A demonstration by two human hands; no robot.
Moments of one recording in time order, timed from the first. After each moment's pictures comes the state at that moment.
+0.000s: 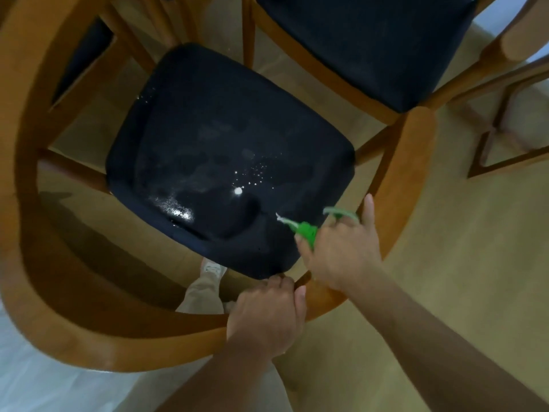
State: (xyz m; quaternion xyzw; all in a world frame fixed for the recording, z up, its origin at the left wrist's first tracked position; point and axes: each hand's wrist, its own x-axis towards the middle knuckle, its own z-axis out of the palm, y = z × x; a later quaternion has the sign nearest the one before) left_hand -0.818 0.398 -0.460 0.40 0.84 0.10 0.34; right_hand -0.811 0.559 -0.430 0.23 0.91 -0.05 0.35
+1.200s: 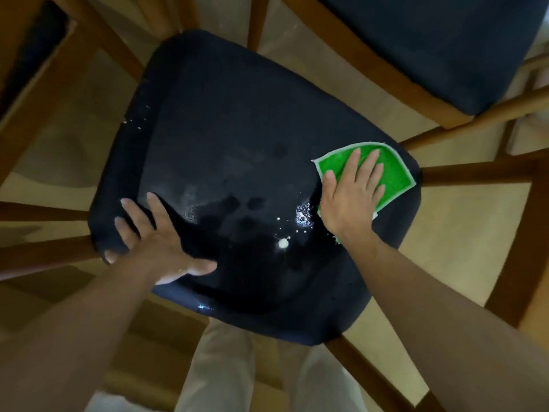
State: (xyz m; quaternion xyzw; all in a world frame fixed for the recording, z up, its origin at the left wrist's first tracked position) left_hand -1.129 0.375 -0.582 0.08 0.83 -0.13 0.54; right_hand -0.965 0.592 -0.640 0.53 0.82 -0.18 0.13
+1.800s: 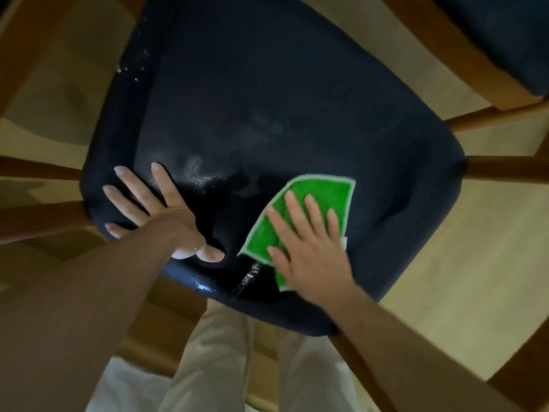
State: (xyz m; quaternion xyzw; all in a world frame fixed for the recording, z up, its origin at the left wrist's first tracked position) left_hand -1.115 0.395 -0.590 0.03 0.82 -0.15 0.55; right_hand -0.917 0.494 -0.648 0.17 0.95 -0.16 0.19
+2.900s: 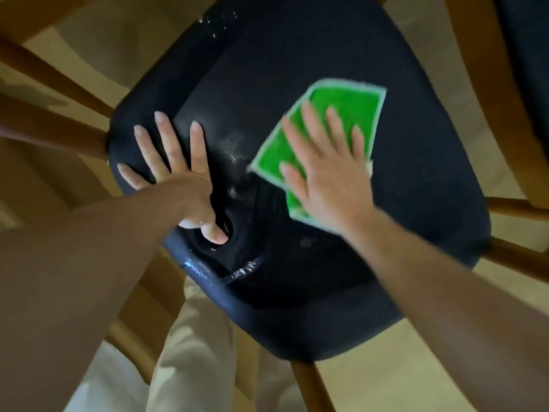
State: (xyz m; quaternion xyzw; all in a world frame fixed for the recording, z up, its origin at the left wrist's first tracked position) left_hand -1.117 0.383 -0.595 0.02 0.80 -0.16 0.58; right_hand -1.044 0.566 -0.653 -0.01 0.98 -0.09 0.17
